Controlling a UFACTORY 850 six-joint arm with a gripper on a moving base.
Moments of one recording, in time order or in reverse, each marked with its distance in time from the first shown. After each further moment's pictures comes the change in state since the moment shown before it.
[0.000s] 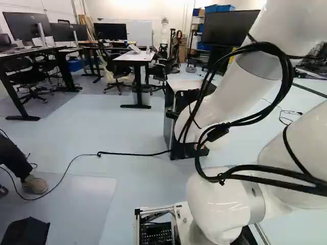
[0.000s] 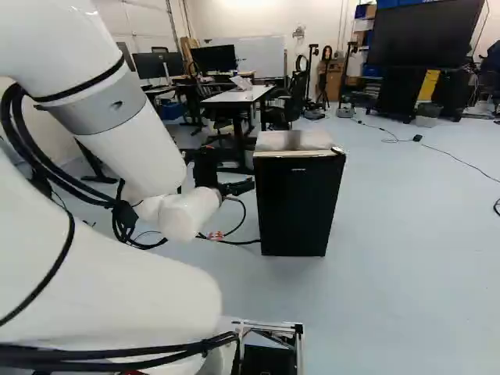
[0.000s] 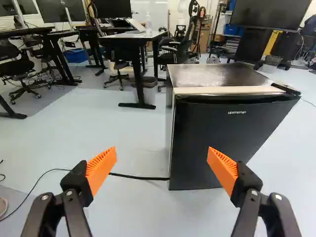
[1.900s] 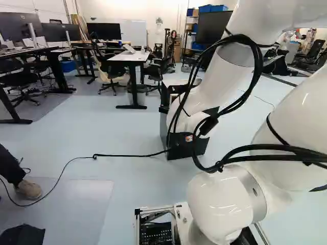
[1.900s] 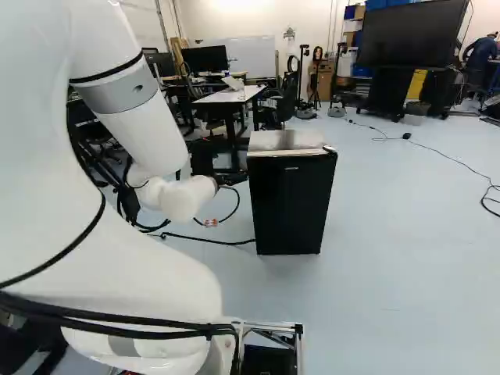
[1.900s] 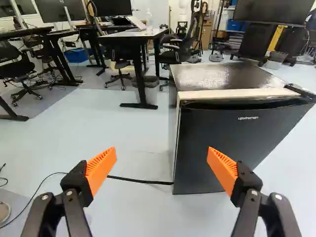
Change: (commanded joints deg) arm 6.3 -8.7 -7.8 4.2 0.0 0.0
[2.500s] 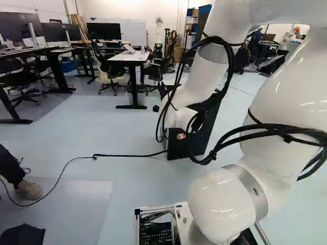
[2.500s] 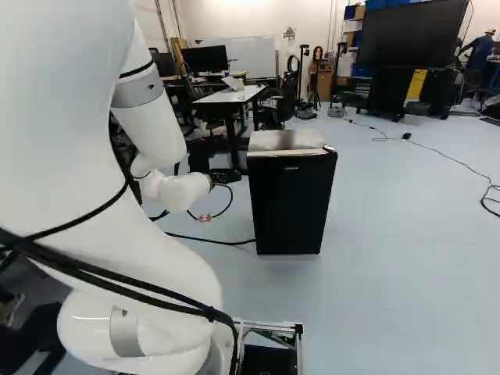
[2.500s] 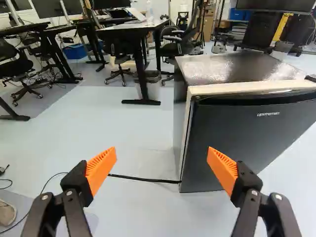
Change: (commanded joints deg) arm 5.3 -9.6 -6.0 6.5 1.4 0.0
